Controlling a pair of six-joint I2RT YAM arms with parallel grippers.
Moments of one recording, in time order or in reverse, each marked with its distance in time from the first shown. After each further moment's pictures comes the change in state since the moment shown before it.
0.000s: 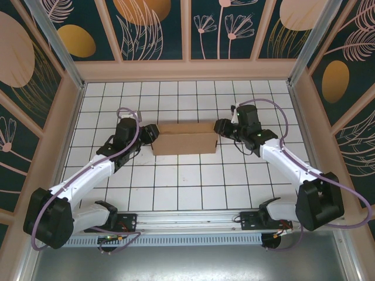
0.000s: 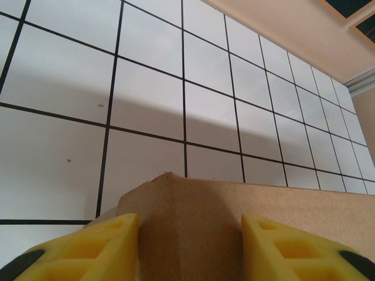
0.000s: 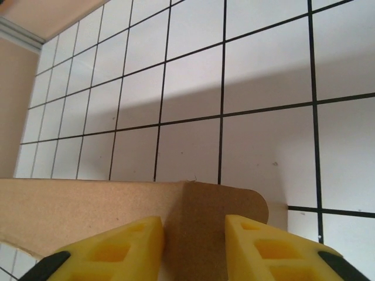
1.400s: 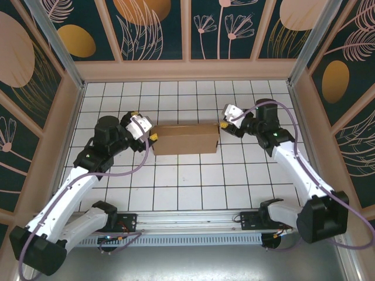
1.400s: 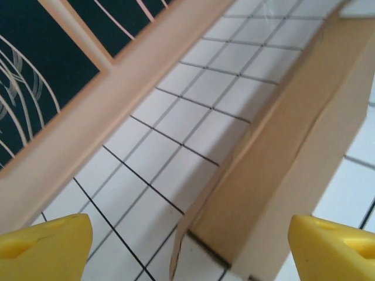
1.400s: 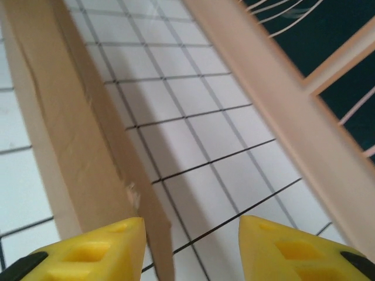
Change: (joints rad) left arm 0.084 -0.254 0.121 -0.252 0.215 1.261; right arm -0.144 -0.103 0.048 -0.037 -0.280 -1.447
